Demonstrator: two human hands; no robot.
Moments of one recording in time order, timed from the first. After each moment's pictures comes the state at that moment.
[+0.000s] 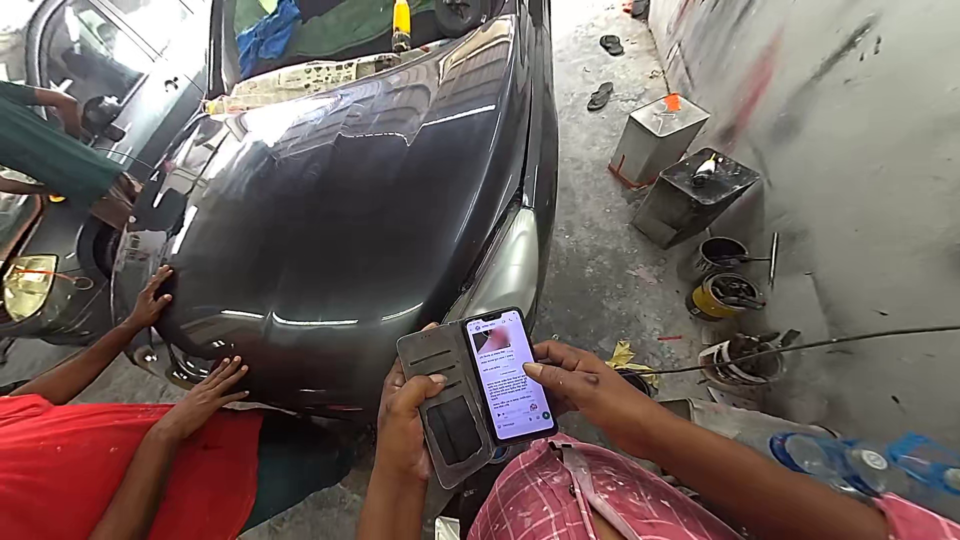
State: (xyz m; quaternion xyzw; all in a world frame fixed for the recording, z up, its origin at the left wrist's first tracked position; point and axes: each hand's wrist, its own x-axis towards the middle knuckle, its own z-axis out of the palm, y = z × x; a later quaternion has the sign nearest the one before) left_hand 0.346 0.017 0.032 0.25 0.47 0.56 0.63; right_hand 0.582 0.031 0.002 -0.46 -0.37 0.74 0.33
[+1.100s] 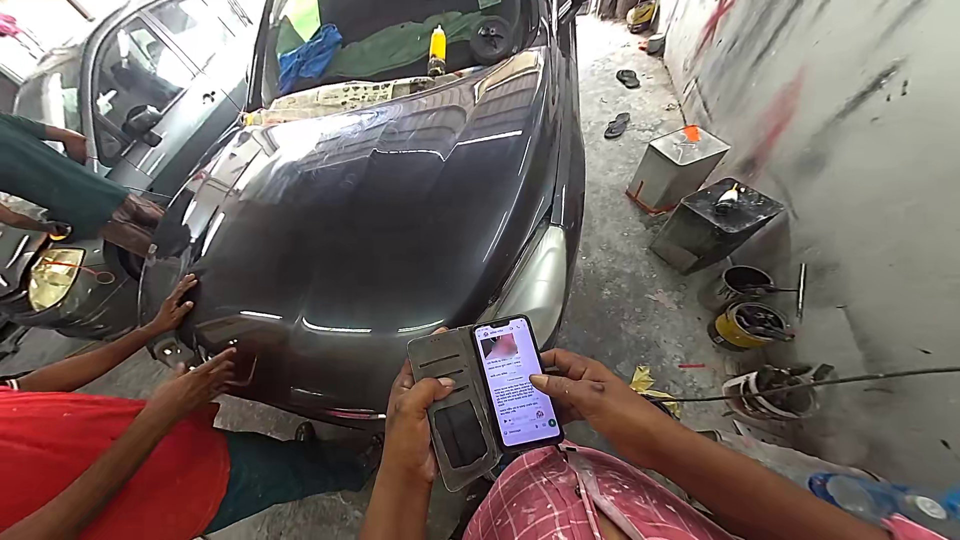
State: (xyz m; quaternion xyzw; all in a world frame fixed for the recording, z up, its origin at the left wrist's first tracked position) left_hand 0.293 0.024 0.037 0.25 0.47 0.57 0.63; right_hand 0.531 0.042 0.008 -0.45 -0.37 0.74 0.33
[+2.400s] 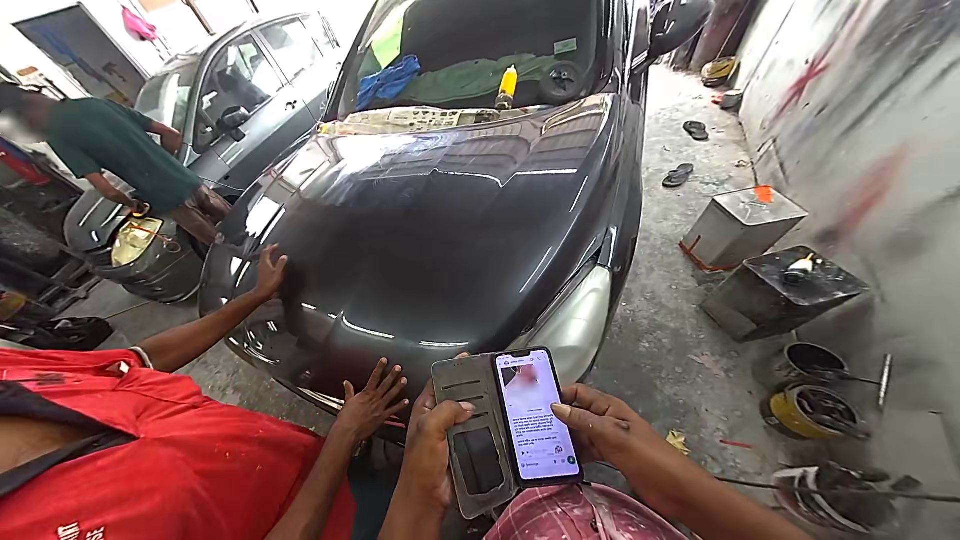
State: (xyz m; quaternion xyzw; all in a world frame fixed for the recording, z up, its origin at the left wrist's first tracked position) left_hand 0.284 0.008 0.041 0.23 0.49 0.60 0.59; right_hand 0.519 0.049 0.011 -0.42 -0.40 0.76 0.30
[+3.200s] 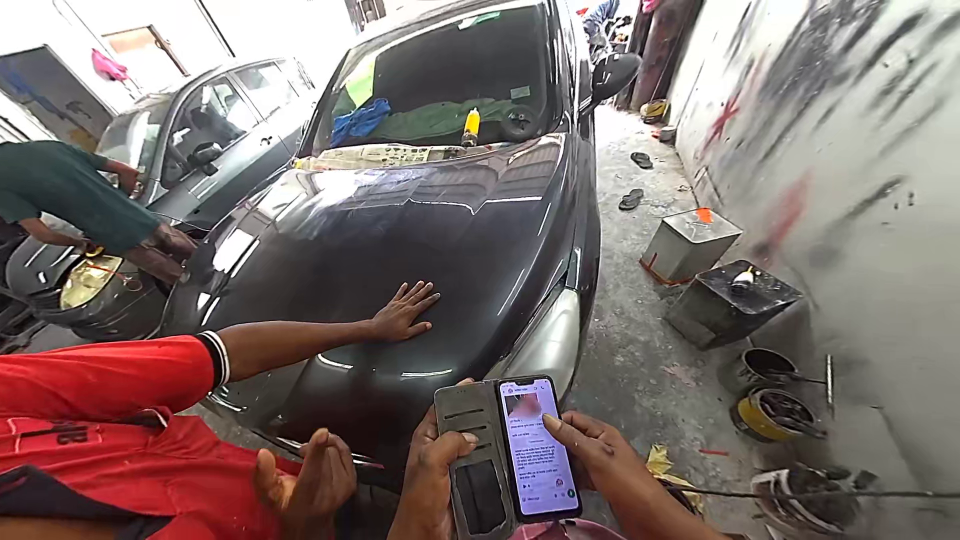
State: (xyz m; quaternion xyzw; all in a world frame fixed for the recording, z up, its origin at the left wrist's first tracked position) left_hand 0.301 0.029 0.034 0.28 0.42 0.58 0.64; right_hand 0.521 0.050 0.000 -0.51 -0.34 0.69 0.39
